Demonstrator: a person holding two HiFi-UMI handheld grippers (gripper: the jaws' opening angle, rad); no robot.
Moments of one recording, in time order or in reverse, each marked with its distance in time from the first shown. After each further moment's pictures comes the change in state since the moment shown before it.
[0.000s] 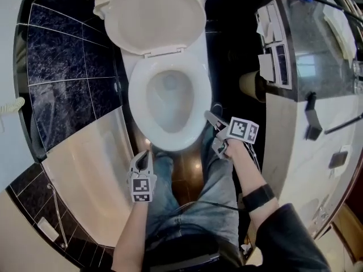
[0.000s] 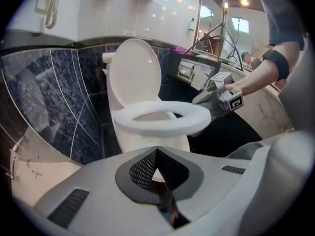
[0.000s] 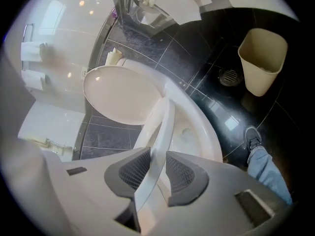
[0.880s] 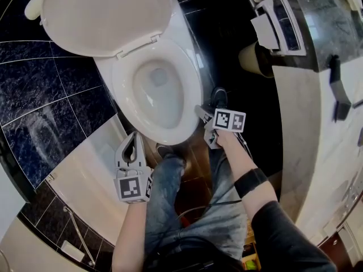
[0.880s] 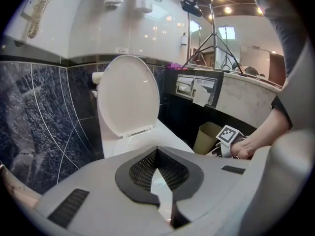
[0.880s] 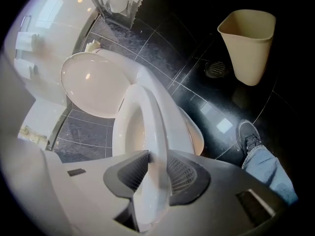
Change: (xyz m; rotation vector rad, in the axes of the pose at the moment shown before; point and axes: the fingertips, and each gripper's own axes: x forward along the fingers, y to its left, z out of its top) left arm 0.063 0.022 0.098 0.111 -0.259 0.033; right arm 0.088 -0.139 -0.046 0.011 -0.053 -0.070
